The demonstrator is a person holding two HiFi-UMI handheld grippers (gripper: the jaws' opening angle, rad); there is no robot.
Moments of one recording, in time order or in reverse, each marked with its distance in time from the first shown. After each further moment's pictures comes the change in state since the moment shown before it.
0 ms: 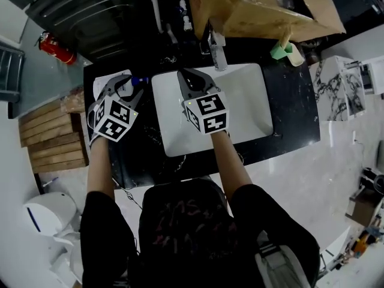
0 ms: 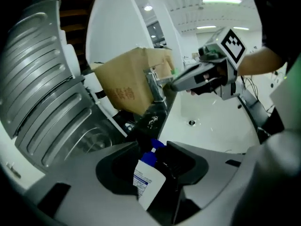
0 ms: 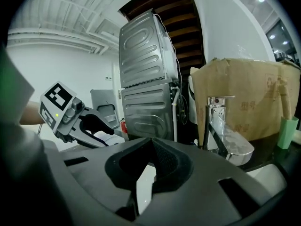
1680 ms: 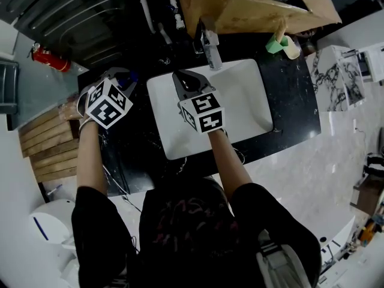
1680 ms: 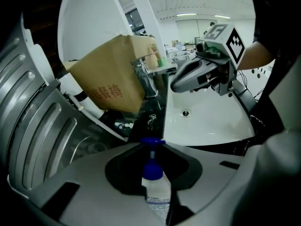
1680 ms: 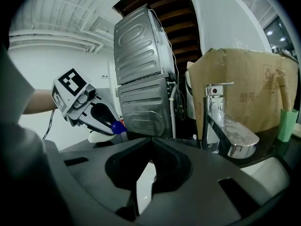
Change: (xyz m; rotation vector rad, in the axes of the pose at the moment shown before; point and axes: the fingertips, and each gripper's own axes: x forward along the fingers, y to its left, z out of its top) left arm 0.024 0.019 0.017 0.211 0.121 -0.165; right arm 0.009 -0.009 -0.015 0.033 0.039 -0.017
